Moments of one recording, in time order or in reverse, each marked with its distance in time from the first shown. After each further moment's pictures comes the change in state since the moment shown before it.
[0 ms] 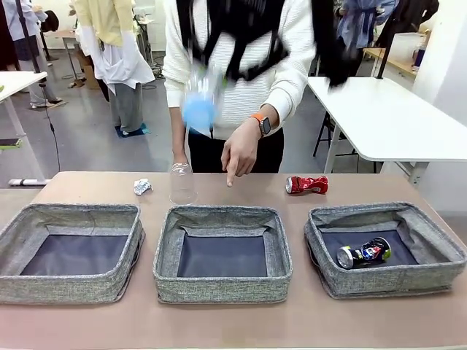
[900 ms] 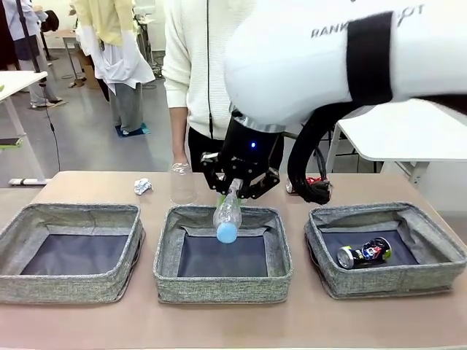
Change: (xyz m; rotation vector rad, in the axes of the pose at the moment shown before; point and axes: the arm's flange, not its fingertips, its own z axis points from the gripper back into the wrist) left arm 0.000 0.000 0.000 0.000 0.000 0.001; right arm 0.039 -0.063 -0.143 -0.160 -0.040 0.025
